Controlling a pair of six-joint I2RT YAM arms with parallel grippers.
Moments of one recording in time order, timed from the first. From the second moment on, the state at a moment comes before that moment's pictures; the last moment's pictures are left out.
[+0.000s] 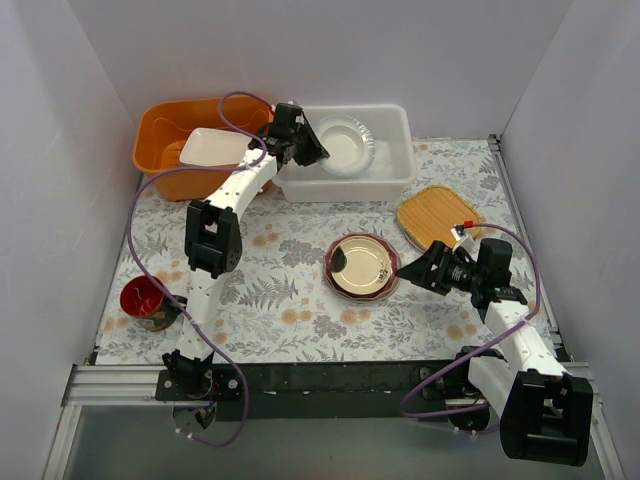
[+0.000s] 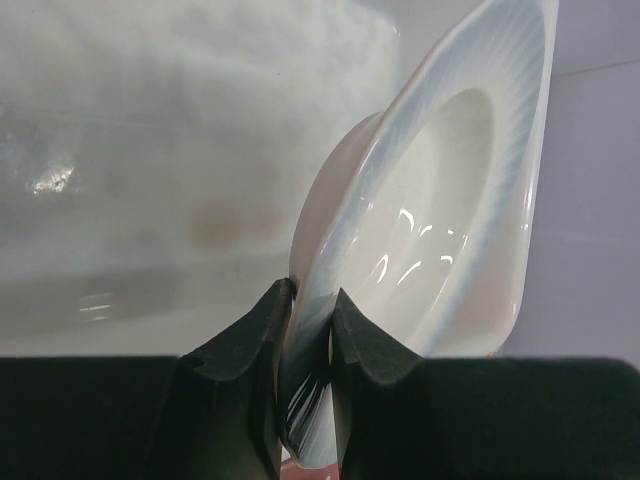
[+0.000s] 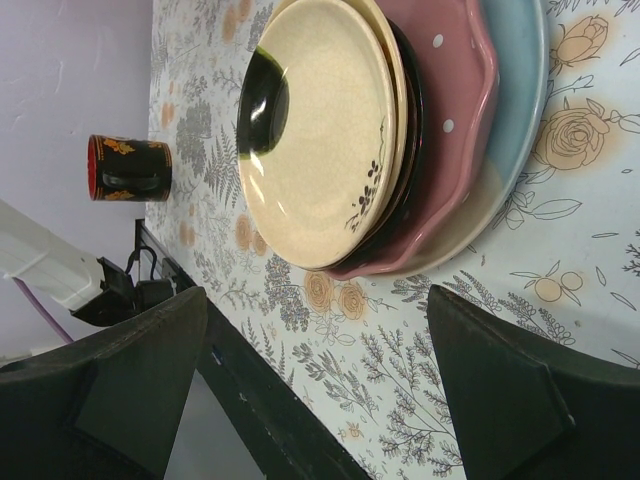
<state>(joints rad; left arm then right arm) -0.40 2.35 2.22 -0.47 0.17 -0.81 -0.07 0.92 0.38 -0.12 -0.90 0.52</state>
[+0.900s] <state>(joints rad) -0.40 2.43 2.27 -0.48 0.08 -0.81 -0.07 0.94 0.36 -0.11 -0.90 0.52</state>
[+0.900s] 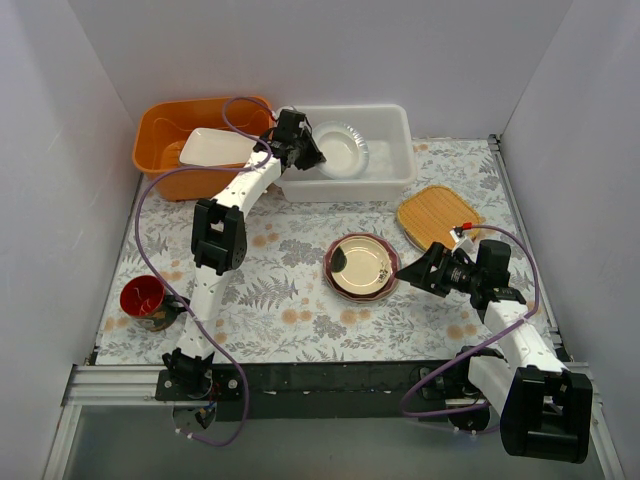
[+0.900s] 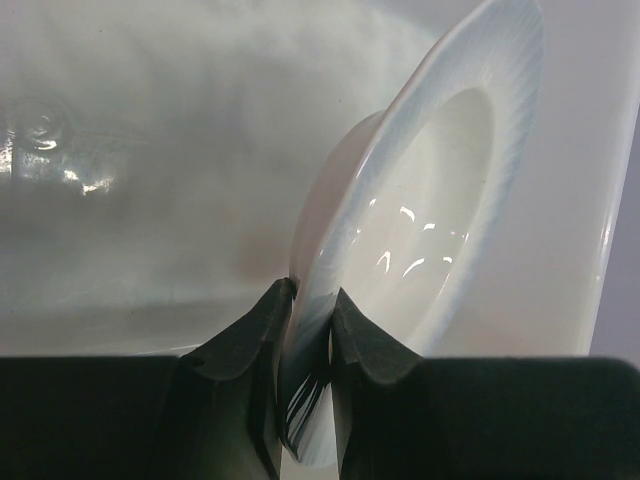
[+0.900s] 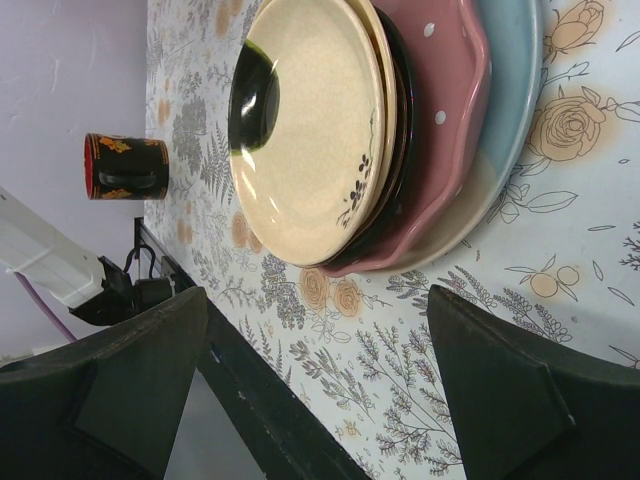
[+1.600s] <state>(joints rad) -0.42 2.50 2.28 -0.49 0.03 -0.75 -0.07 0.94 0.35 -0.11 -0.90 0.52</state>
